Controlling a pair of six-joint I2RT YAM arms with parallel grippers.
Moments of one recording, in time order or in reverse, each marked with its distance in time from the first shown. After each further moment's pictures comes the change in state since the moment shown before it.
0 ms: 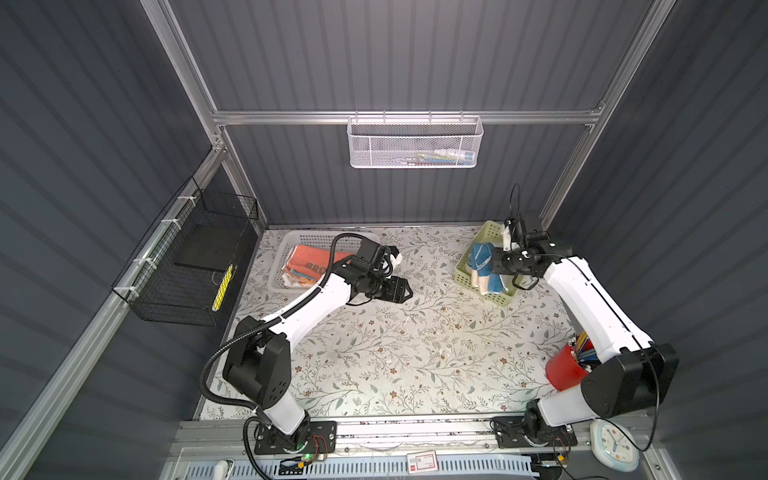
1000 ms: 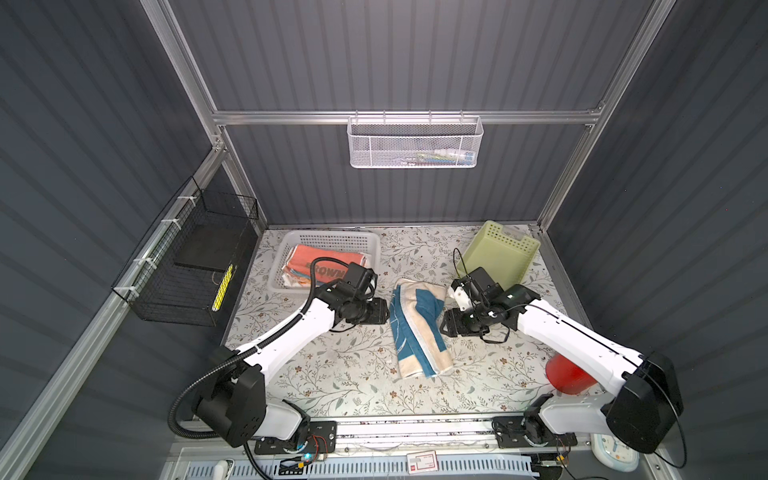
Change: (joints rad) left arm -0.038 -0.206 -0.322 -0.047 -0.162 -0.213; right arm 0.417 -0.130 -0.499 0.136 -0.317 0.255
